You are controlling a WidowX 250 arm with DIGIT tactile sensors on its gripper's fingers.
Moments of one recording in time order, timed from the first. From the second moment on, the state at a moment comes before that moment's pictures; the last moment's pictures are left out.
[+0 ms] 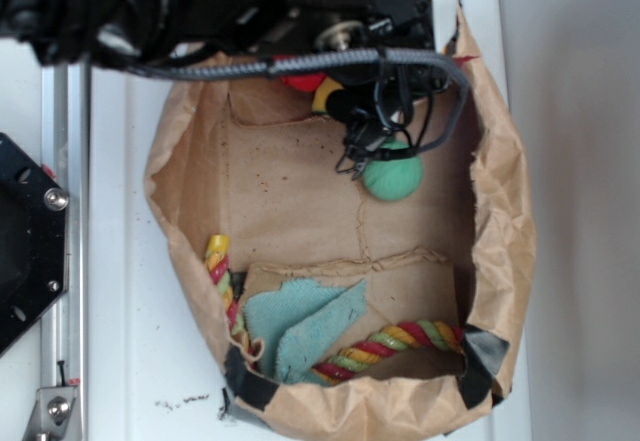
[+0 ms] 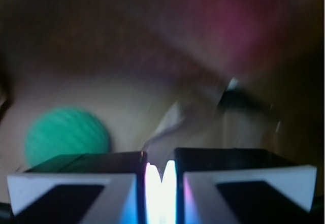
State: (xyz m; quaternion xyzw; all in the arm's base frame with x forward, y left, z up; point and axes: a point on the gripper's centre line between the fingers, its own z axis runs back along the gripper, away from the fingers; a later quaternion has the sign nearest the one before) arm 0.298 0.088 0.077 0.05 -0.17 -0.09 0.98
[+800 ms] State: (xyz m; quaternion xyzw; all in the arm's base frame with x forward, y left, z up) arm 0.308 0.114 0.084 0.08 -0.22 -0.07 0.97
